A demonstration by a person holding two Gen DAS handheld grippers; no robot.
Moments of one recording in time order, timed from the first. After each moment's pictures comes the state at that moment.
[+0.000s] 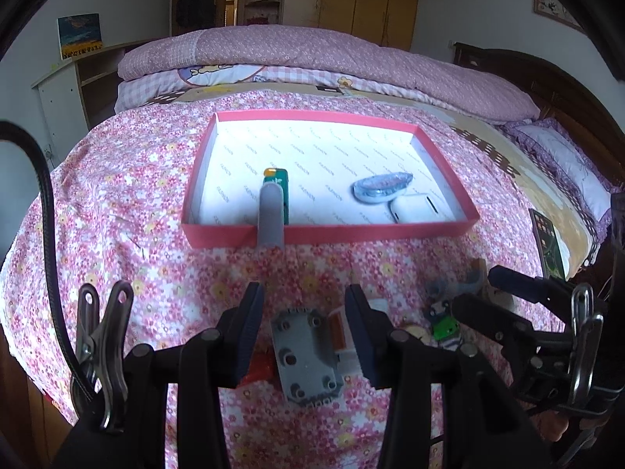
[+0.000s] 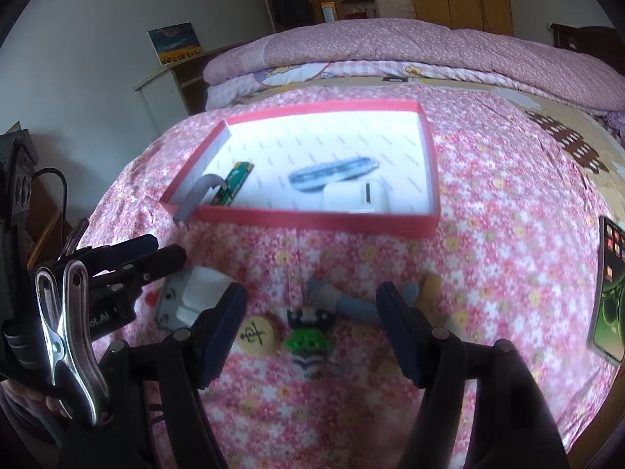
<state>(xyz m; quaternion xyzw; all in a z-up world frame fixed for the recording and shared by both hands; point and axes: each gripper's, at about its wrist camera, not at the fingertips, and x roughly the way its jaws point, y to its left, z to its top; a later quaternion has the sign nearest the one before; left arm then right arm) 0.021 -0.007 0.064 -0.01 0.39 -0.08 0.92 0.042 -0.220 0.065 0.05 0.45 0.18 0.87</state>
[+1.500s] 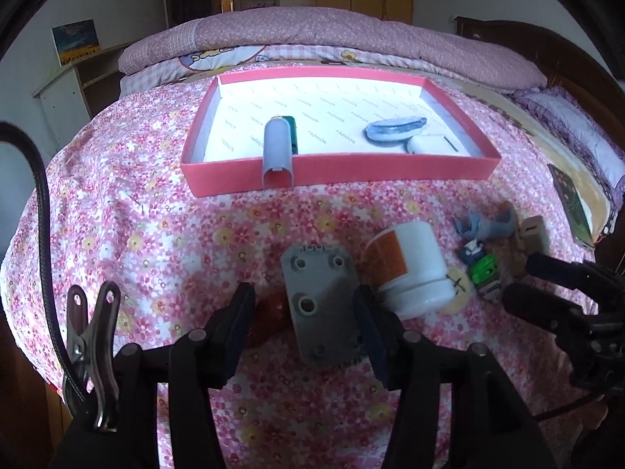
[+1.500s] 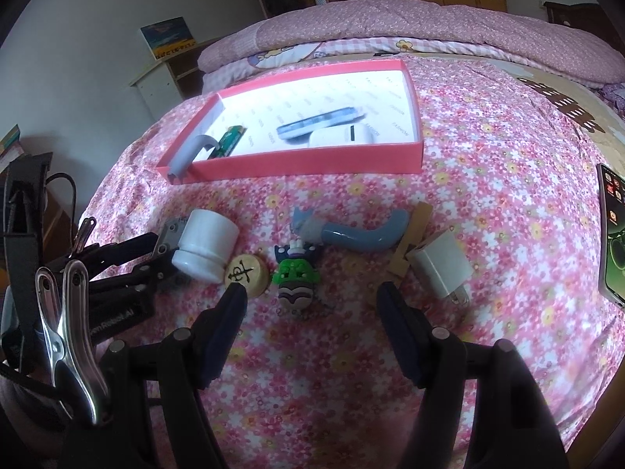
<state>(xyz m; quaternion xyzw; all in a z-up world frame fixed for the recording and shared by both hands) 0.009 -0.010 0.023 0.04 0.41 -0.06 0.91 0.014 -0.232 0.042 0.07 0.48 0.17 0.86</state>
